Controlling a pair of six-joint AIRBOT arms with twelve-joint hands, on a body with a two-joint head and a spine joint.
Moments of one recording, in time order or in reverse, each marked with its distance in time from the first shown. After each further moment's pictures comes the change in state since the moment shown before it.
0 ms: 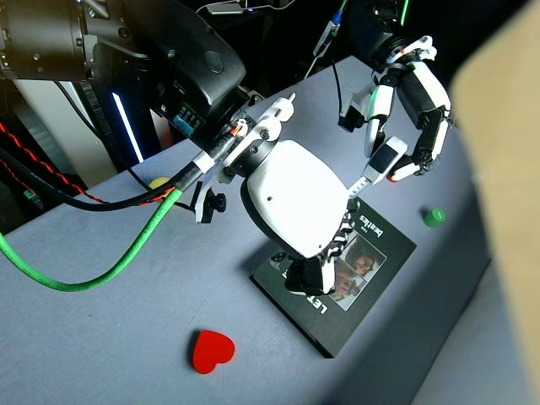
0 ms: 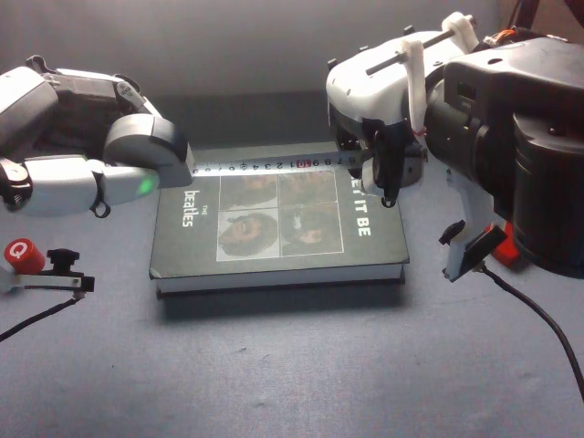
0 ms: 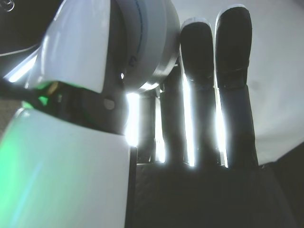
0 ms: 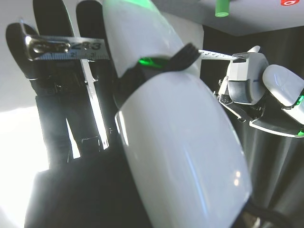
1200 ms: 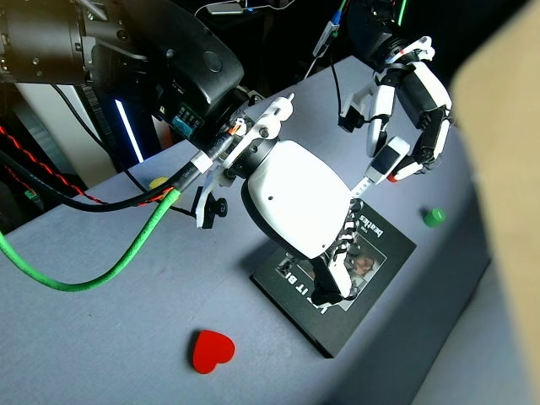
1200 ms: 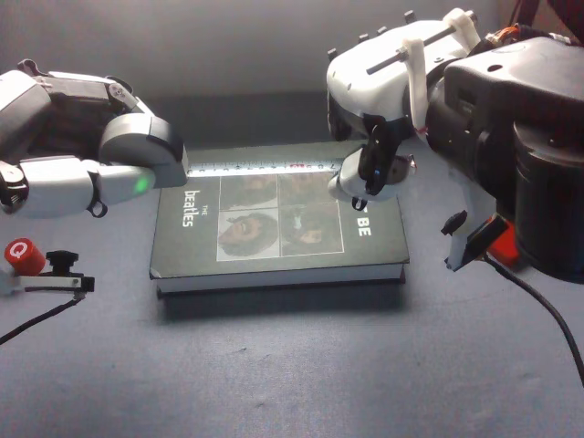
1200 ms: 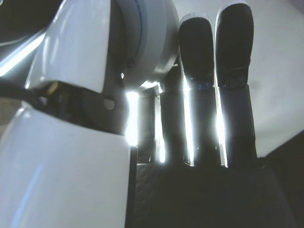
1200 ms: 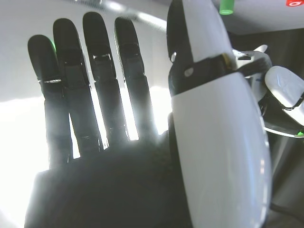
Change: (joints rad) left arm 0.016 -0.002 -0.008 -0.045 -0.023 0.001; right arm -0.010 0.002 0.000 -0.082 0.004 0.018
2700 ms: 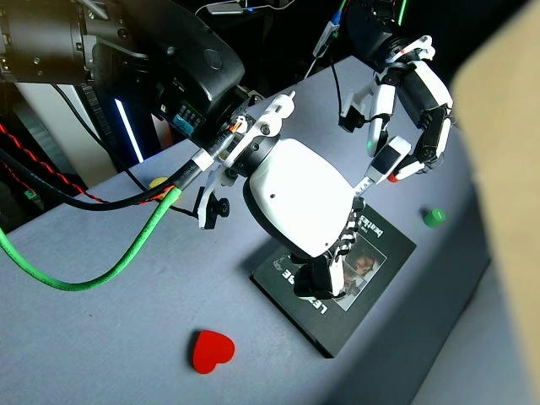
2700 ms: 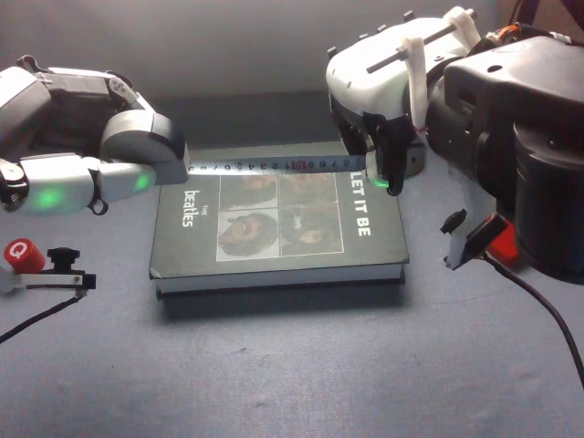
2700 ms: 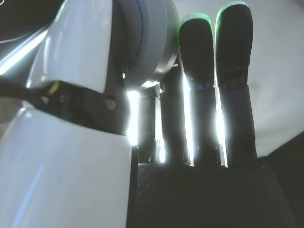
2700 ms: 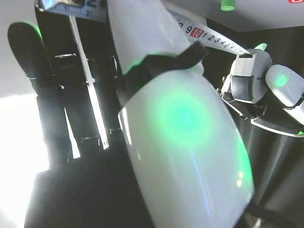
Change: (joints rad) left arm 0.000 -0.001 0.000 0.002 -0.015 -0.003; right arm -0.002 0.001 0.000 -0.004 -0.001 0.006
